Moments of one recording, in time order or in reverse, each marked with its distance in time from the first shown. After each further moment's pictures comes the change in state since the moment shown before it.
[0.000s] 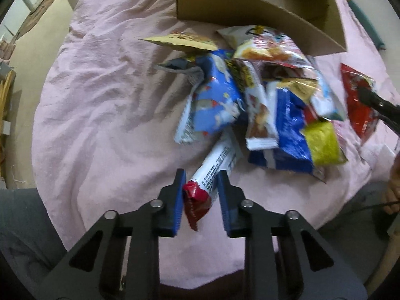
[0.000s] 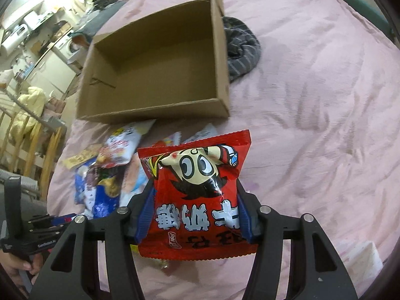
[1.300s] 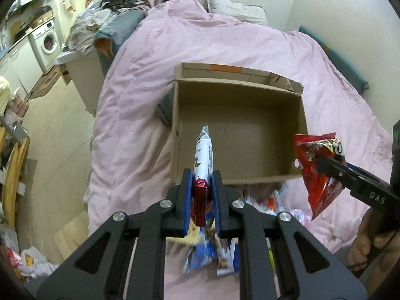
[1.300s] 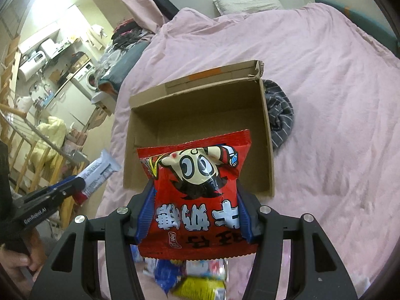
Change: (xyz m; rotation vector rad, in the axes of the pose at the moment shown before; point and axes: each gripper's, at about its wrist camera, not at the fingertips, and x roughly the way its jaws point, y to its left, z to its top) left arm -0.127 -0.029 0.115 0.096 -0.461 0.063; right arm -0.024 0.049 0.089 0.043 -0.197 0.111
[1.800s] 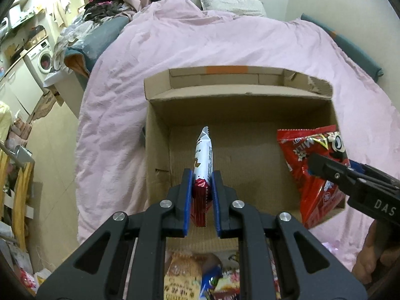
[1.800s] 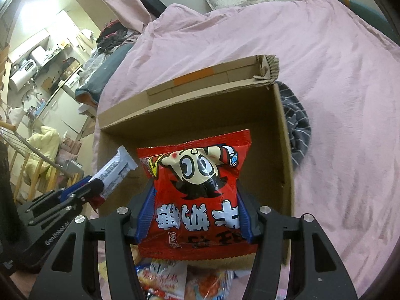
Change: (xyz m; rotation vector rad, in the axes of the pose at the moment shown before) left arm 0.101 -0.025 0.044 0.085 -0.011 0.081; right arm 0.080 -0.020 0.038 0.043 0.000 -0.006
